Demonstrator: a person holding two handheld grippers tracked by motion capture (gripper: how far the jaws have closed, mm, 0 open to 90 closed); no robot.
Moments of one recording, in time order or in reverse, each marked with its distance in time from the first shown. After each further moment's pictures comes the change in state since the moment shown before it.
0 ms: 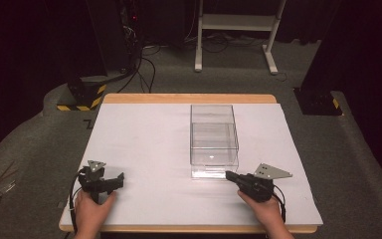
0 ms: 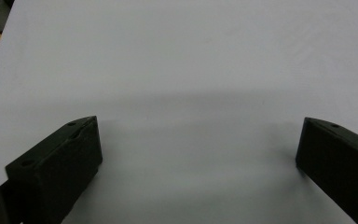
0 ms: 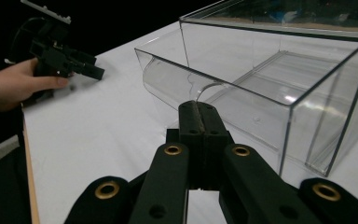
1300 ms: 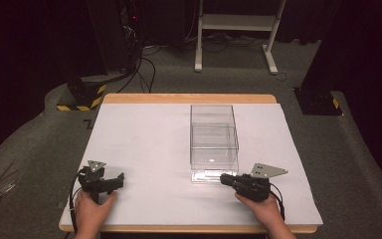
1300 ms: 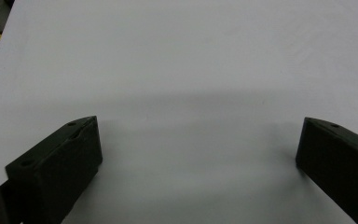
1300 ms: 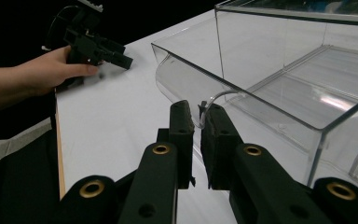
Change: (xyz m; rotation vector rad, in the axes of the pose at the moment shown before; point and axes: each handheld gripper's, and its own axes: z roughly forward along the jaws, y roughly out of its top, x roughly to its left) left arm 0.000 0.000 0.000 -0.001 0.001 0.000; right arm 0.000 0.001 0.009 0.044 0.126 -0.026
